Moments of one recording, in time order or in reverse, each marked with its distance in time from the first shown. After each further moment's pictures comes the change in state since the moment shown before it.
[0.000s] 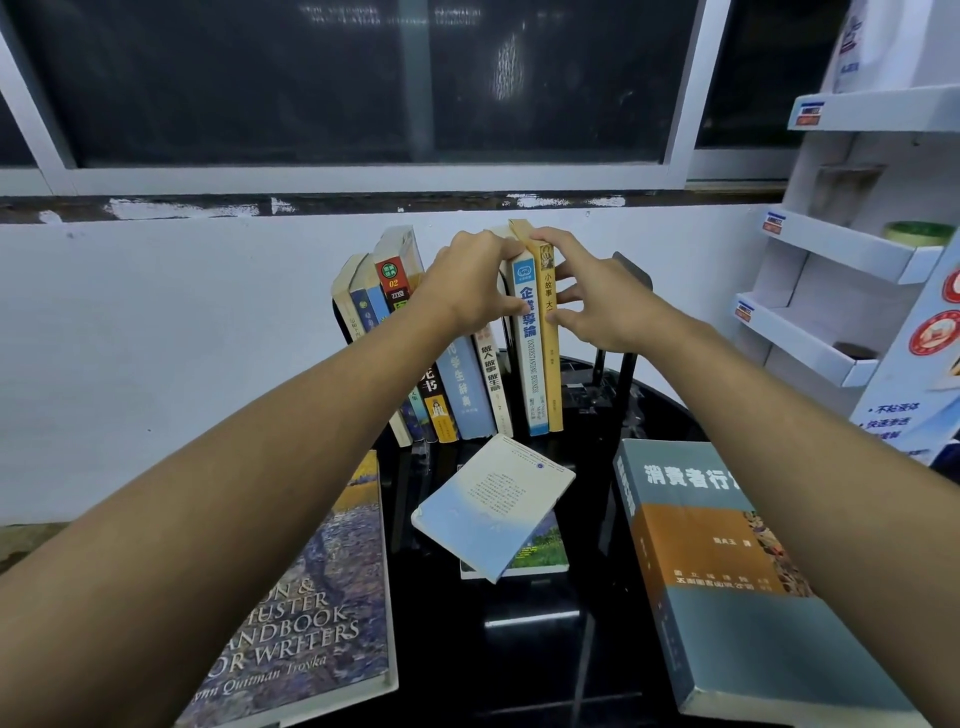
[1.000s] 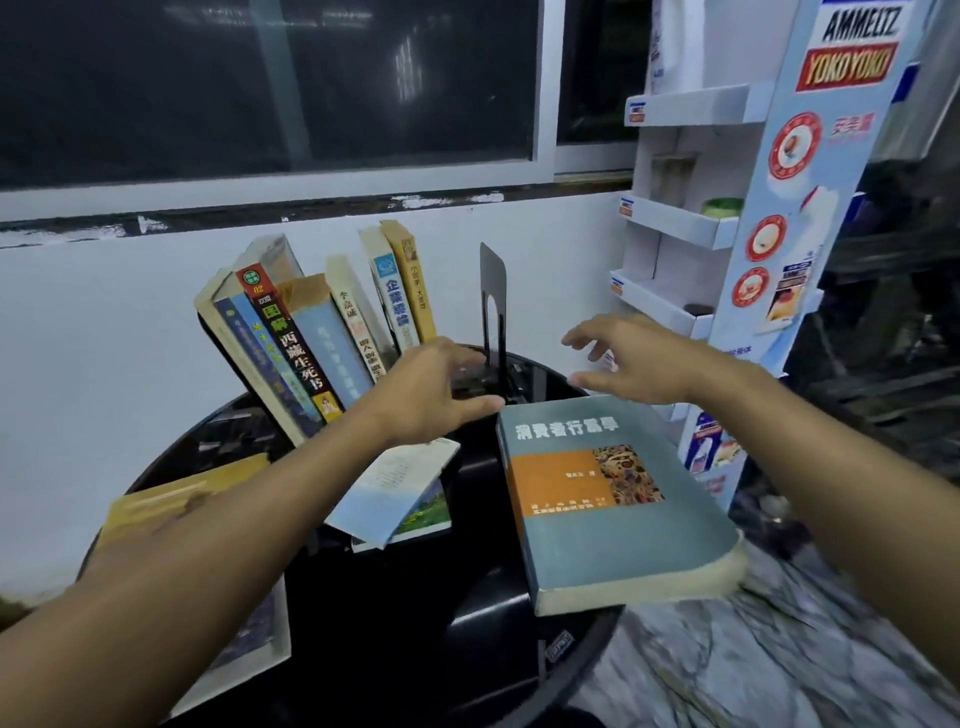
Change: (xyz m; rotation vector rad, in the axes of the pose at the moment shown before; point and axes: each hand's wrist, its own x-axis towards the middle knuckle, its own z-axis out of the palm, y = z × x) left_hand -0.087 0.075 0.050 -0.163 -0.311 0.089; right_hand -0.161 0.077 -0.069 -0.343 -0.123 0.172
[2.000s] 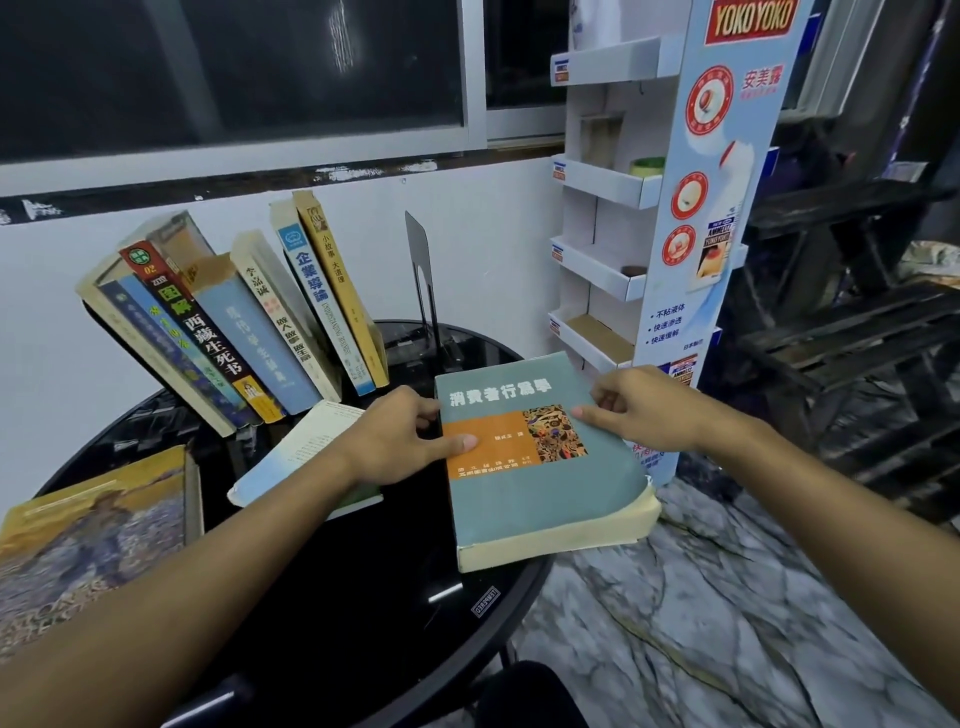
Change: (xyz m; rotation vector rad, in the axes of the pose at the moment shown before) left_hand -0.009 0.008 0.076 -0.162 -0.302 -0.056; right_hand -0.093 0.058 0.053 0.170 -0.058 0.214
